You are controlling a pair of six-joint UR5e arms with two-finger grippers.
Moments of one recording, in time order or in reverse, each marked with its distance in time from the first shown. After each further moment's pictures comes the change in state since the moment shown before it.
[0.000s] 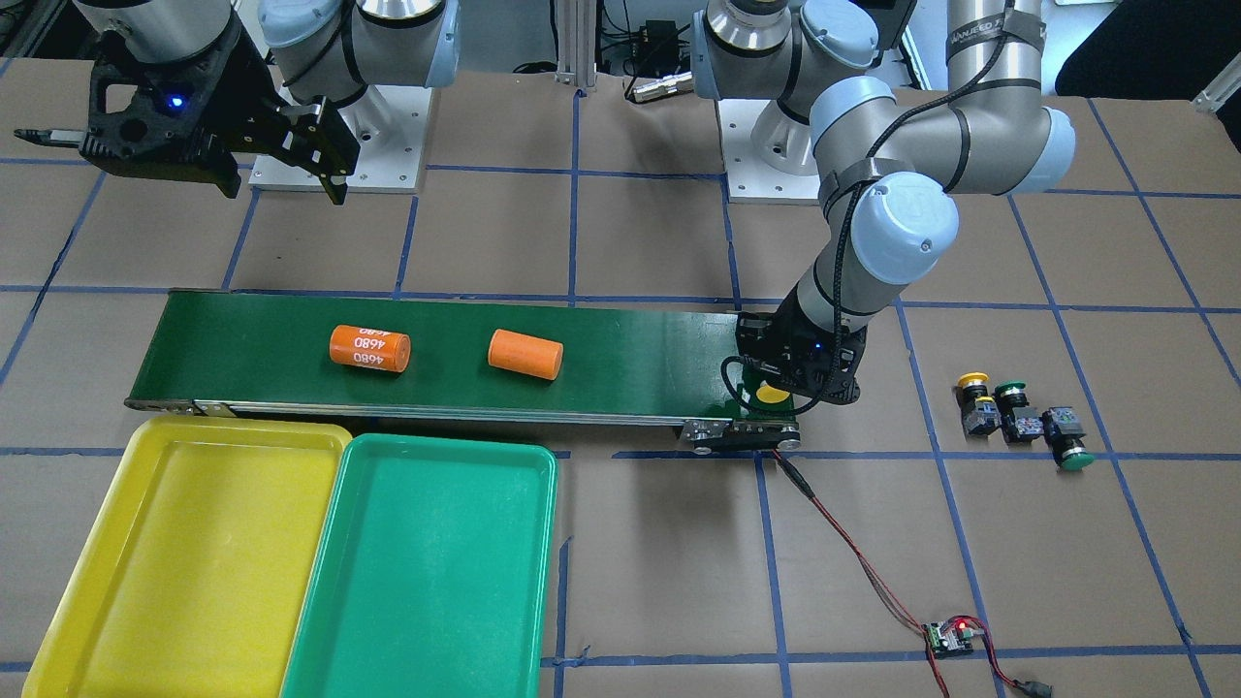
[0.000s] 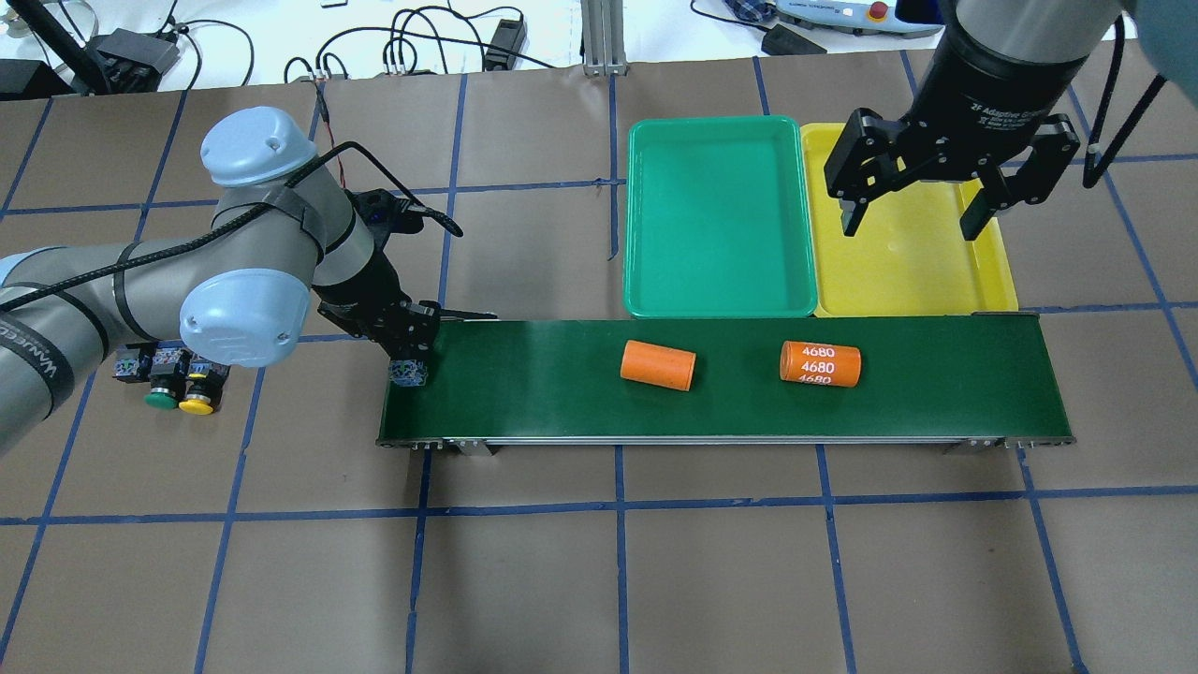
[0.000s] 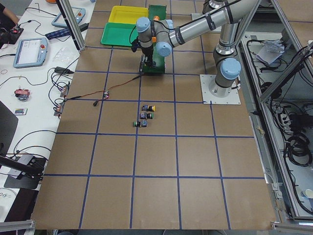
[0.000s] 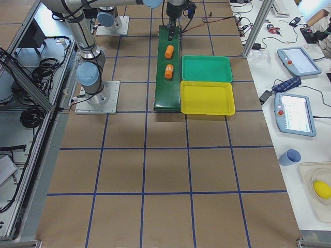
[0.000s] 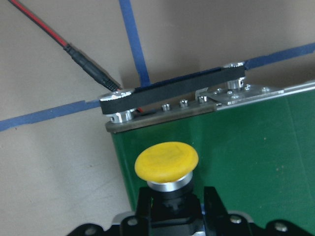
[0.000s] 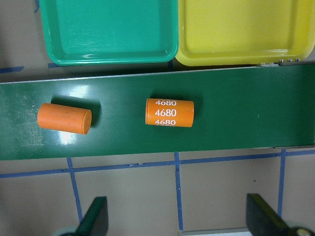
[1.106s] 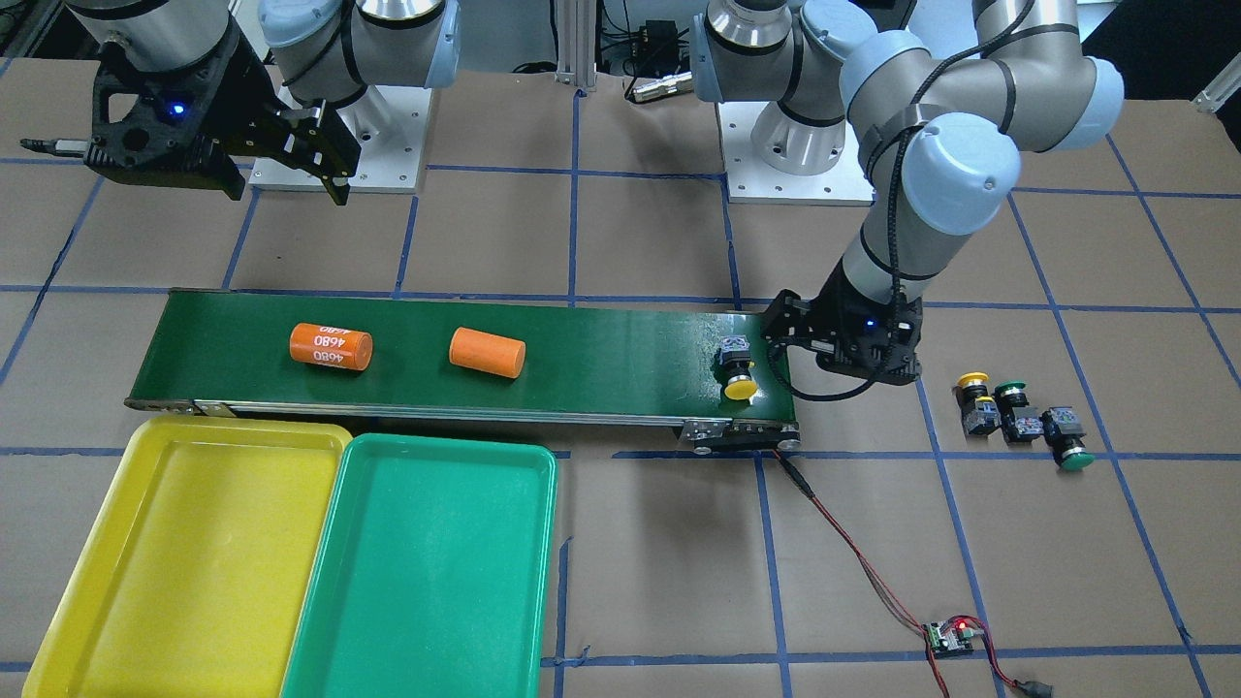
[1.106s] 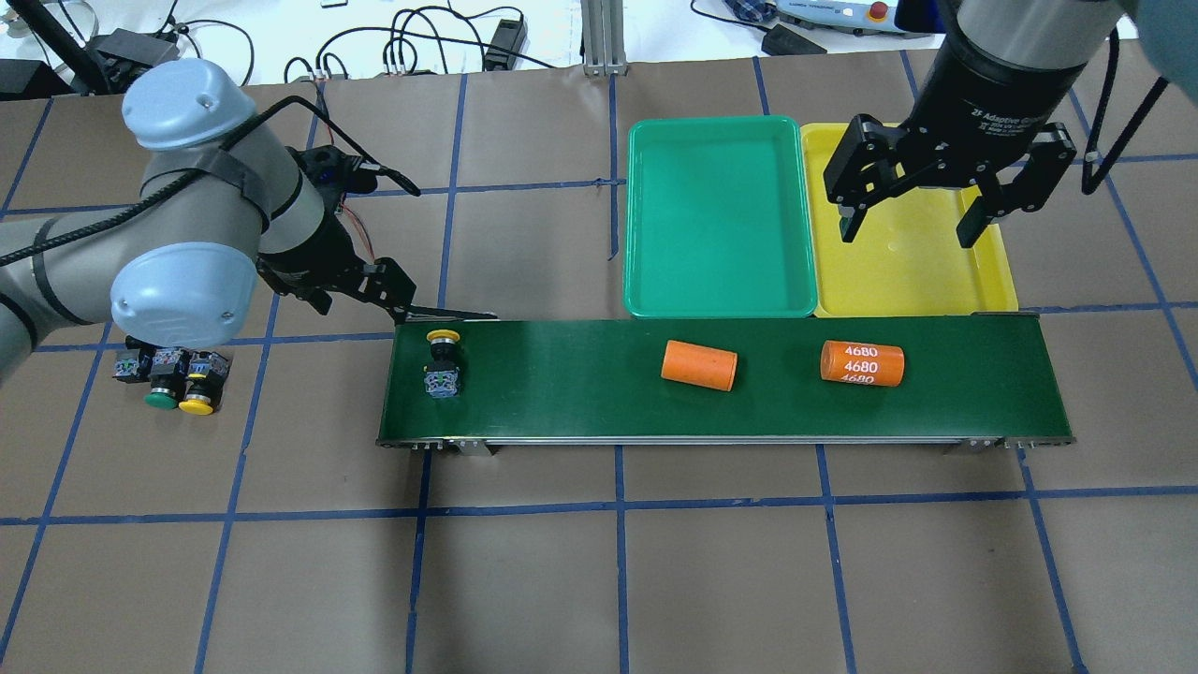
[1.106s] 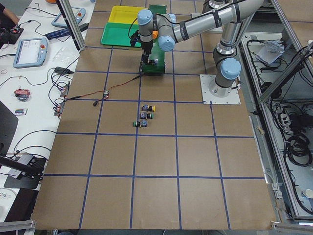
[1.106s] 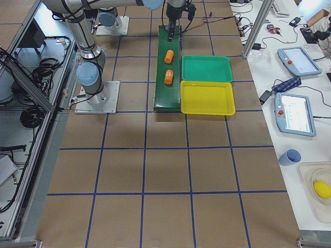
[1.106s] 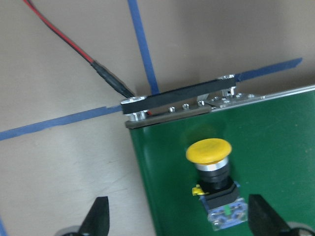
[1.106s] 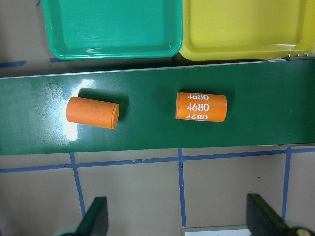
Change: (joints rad) left arm 0.085 0.066 0.059 -0.025 0.052 0.015; right arm -0.010 0.004 0.009 0.009 0.017 -0.012
